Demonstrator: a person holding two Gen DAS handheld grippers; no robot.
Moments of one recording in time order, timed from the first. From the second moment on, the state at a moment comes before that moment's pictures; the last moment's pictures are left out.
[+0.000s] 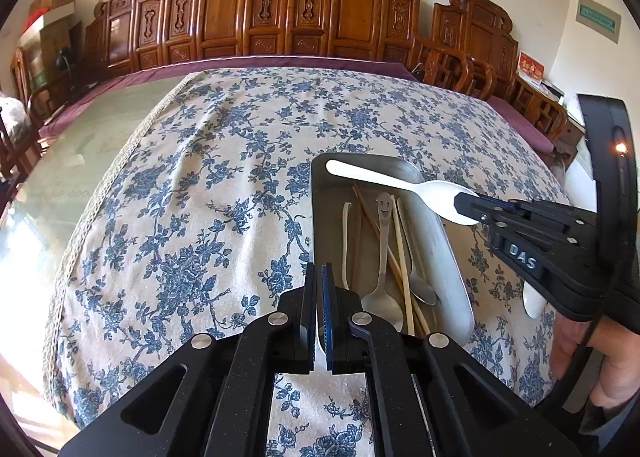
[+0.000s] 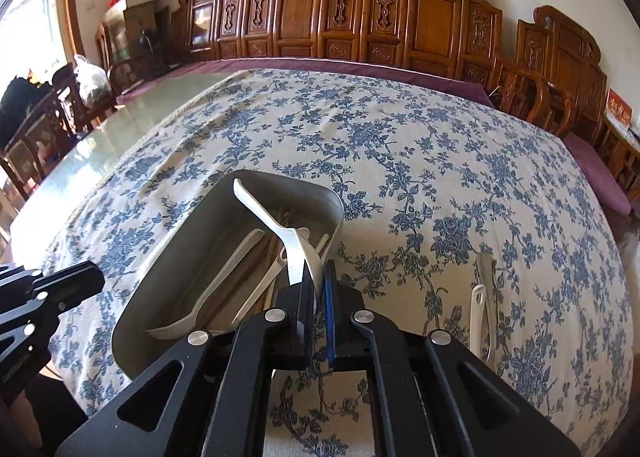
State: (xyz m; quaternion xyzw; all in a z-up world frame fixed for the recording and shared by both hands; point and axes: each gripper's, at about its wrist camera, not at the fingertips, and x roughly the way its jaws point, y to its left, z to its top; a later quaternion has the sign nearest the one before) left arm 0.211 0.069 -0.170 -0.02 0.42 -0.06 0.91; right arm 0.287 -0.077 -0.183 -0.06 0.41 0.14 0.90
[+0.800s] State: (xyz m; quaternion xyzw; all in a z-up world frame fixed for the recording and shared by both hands) left arm 0.212 0.071 -0.171 -0.02 0.42 -0.05 0.91; right arm 0.273 -0.049 -0.190 -0.01 0.42 0.22 0.88
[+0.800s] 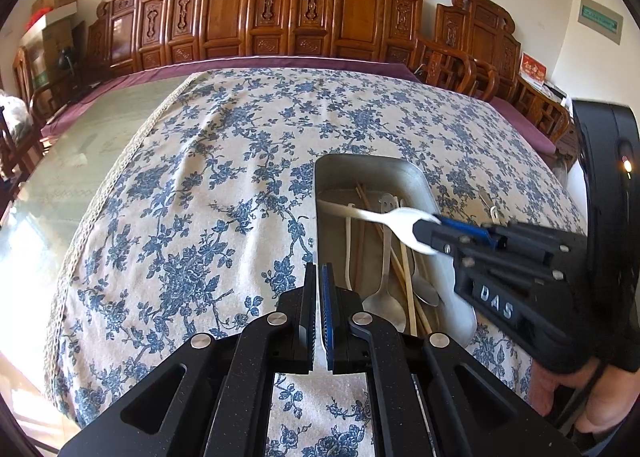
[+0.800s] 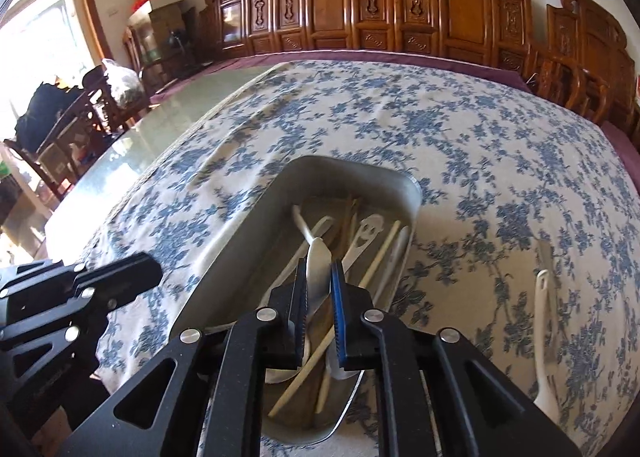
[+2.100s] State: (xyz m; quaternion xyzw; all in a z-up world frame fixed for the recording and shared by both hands) left arm 0.202 0.028 -0.172 0.00 0.41 -0.10 0.91; right arm 0.222 -0.210 -0.185 -0.03 0.39 0.16 0.91
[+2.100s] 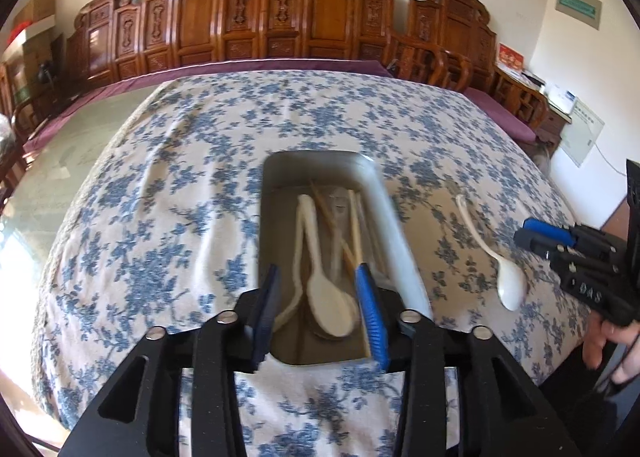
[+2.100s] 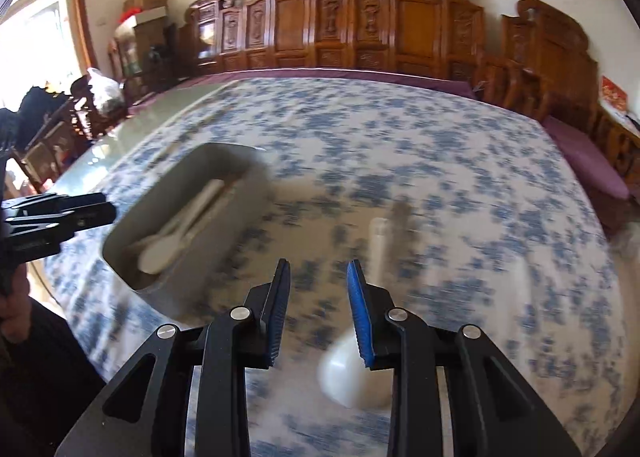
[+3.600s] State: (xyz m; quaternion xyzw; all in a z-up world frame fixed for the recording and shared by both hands) left arm 0.181 -0.059 -0.176 0.04 0.41 -0.13 0.90; right arm 0.299 -0.271 -0.249 0.00 0.47 0.11 0.88
